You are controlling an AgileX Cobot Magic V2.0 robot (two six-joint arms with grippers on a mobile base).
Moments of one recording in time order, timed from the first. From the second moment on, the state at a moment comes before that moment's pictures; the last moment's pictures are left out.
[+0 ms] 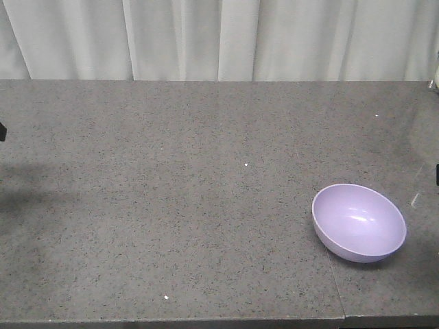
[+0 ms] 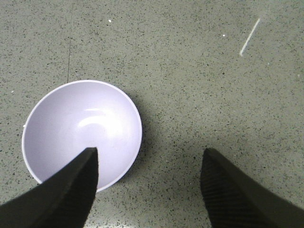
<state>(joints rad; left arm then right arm) 0.20 1.60 -1.44 -0.07 1.11 0.03 0.05 0.97 -1.02 -0.15 0.97 0.20</state>
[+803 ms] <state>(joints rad) 0.20 1.35 -1.44 -0.14 1.18 0.08 0.05 1.14 -1.02 -0.15 0.92 0.20</state>
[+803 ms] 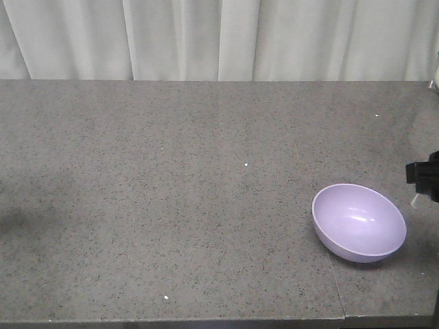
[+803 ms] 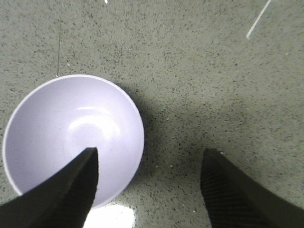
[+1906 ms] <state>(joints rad) 0.20 1.35 -1.44 -0.14 1.18 0.08 0.05 1.56 -1.02 -0.06 0.80 0.16</state>
